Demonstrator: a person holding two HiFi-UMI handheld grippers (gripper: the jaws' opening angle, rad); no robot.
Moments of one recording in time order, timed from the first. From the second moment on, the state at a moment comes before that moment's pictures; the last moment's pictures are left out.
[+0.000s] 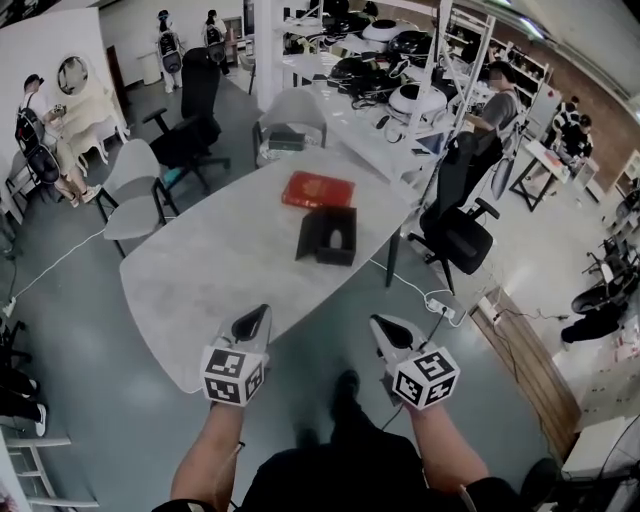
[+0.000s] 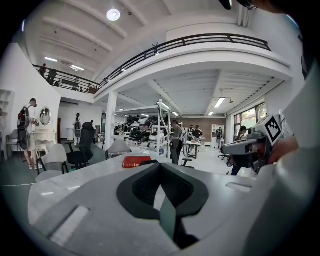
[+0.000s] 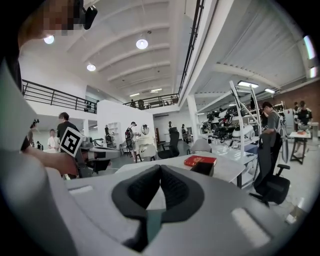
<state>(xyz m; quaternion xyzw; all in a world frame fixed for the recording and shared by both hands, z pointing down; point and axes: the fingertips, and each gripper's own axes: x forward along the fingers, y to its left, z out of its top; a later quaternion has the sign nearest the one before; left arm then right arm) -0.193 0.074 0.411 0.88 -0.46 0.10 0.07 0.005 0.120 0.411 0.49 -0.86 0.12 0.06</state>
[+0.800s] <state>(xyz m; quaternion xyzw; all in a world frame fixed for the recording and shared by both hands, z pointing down) -0.086 -0.136 0.434 0.85 -0.50 0.16 0.07 0.092 -0.116 0.441 0.40 -0.90 0.17 0.04</state>
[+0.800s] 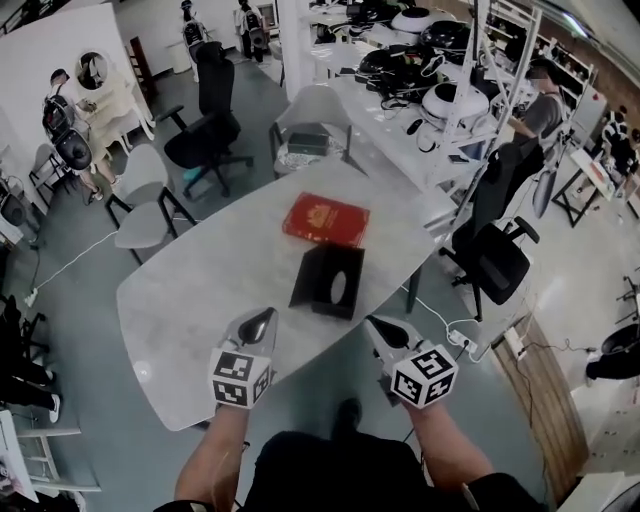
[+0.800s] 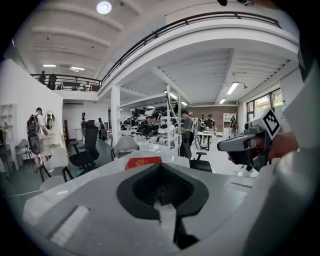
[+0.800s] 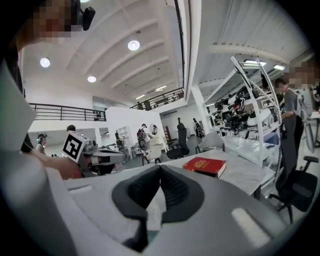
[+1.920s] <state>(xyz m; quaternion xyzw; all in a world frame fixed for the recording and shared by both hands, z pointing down) -0.126 -0.214 0.545 0.89 -0.39 0.22 0.10 0.013 -0.210 0.481 0.44 -0.87 0.20 0.08</state>
